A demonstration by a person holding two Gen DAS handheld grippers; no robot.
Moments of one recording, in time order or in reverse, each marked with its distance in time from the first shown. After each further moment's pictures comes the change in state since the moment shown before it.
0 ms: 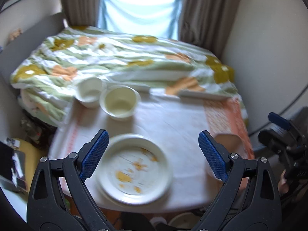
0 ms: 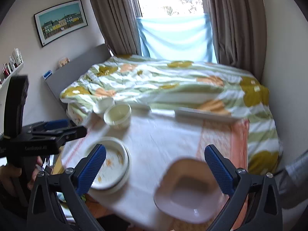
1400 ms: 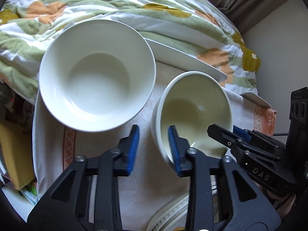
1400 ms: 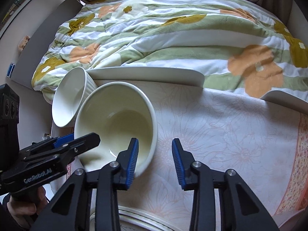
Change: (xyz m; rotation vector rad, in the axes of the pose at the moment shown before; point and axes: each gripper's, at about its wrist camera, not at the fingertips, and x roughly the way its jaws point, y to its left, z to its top) left arm 0.278 0.170 0.048 -0.193 0.465 -0.181; right arm 0.339 0.066 0.039 0.202 0.543 0.006
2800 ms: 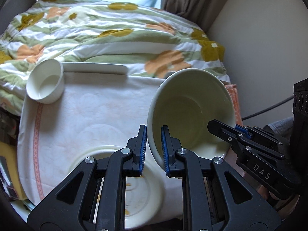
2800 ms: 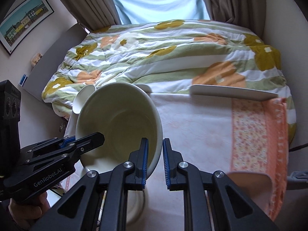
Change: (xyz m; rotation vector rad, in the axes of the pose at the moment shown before) left arm -0.079 -0.194 -0.110 0.230 -0.178 -0.010; right arm -0.171 -0.087 -0.107 0.026 -0.258 -0.028
